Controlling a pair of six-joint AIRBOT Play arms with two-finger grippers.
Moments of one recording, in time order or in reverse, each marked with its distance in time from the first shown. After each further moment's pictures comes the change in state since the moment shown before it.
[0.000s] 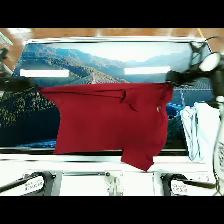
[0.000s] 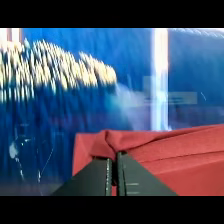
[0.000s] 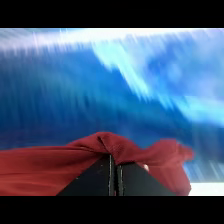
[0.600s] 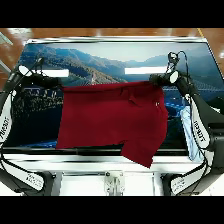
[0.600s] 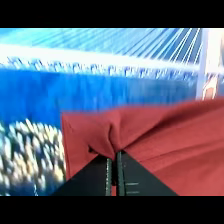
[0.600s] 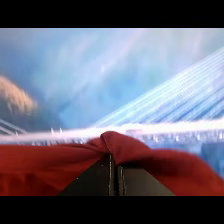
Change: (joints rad) left arm -0.105 -0.507 0.241 -0.010 0.156 -0.024; right arm 0.059 -0.305 -0.016 0.065 -0.468 -0.028
